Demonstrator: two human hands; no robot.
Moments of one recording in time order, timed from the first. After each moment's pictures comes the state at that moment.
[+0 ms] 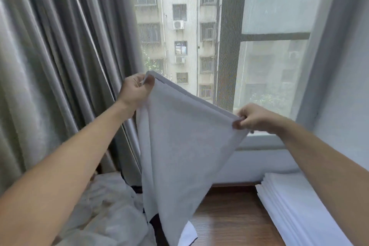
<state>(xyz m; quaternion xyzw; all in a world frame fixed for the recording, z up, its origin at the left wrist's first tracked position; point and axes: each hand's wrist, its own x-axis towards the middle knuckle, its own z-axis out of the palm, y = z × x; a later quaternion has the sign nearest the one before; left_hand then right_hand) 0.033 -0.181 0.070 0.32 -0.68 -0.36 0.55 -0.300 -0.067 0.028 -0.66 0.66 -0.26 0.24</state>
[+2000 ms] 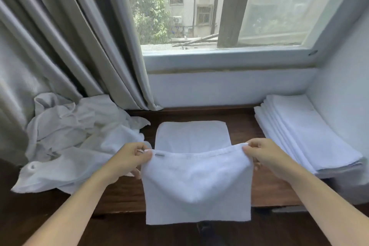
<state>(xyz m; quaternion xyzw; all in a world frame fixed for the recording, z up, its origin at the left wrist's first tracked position) 0.114 -0.047 -0.259 0.56 -0.62 -0.53 0.12 -0.274 0.072 -0.263 -0.38 0.75 -0.31 0.44</state>
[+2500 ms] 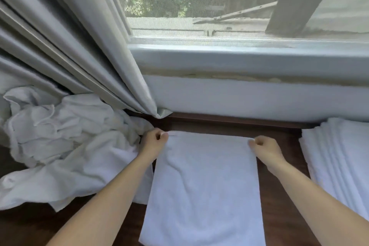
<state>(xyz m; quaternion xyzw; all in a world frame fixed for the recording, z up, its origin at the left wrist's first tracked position) 0.027 -0.224 -0.410 0.71 -0.53 -0.42 0.19 -0.320 -0.145 -0.400 -0.33 0.82 -0.23 0.41</state>
